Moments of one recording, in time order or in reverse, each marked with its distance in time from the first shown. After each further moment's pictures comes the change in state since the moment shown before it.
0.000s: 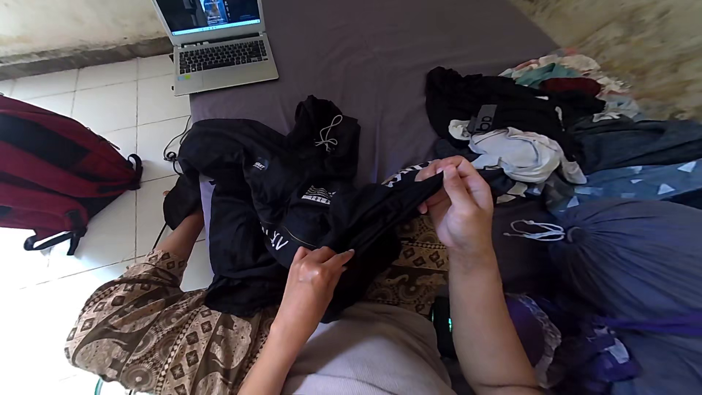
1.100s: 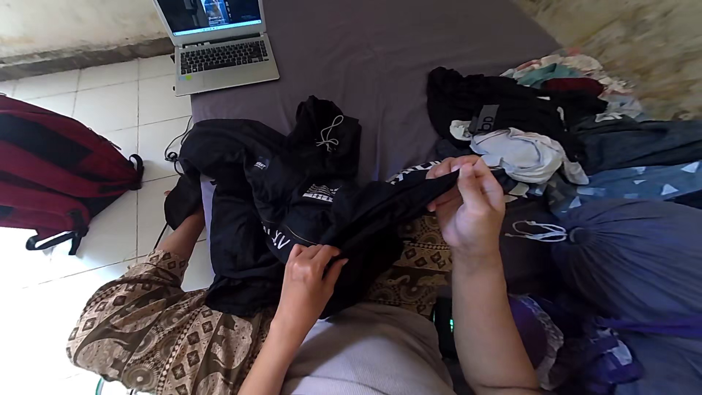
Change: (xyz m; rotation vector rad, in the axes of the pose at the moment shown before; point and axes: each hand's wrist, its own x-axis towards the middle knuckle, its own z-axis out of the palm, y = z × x) left_hand 0.001 -0.004 0.001 0.011 0.127 -0.047; right_hand 0.000 -0.002 -0.003 0.037 0.060 -0.025
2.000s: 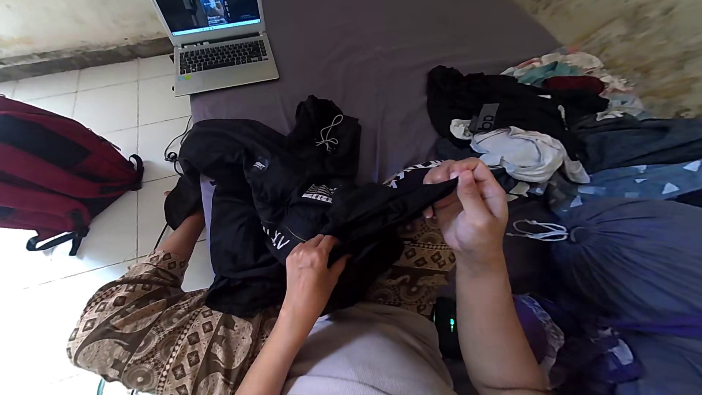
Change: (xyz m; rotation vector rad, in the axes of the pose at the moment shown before) left_hand 0.013 0.005 0.007 0.112 -0.088 -0.120; right_hand -0.002 -0.001 -0.003 -0.018 -0.139 -0.084
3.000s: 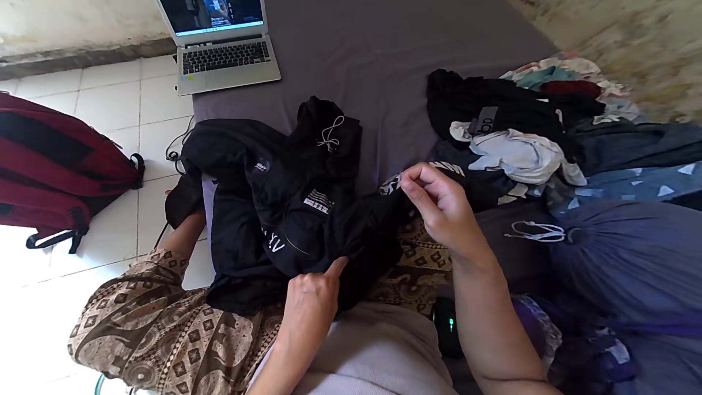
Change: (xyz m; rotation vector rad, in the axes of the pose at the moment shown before) left_hand -0.034 0.014 -0.014 0.089 -0.066 0.033; right_hand 0.005 -0.008 0.018 -0.445 -0.192 0.051
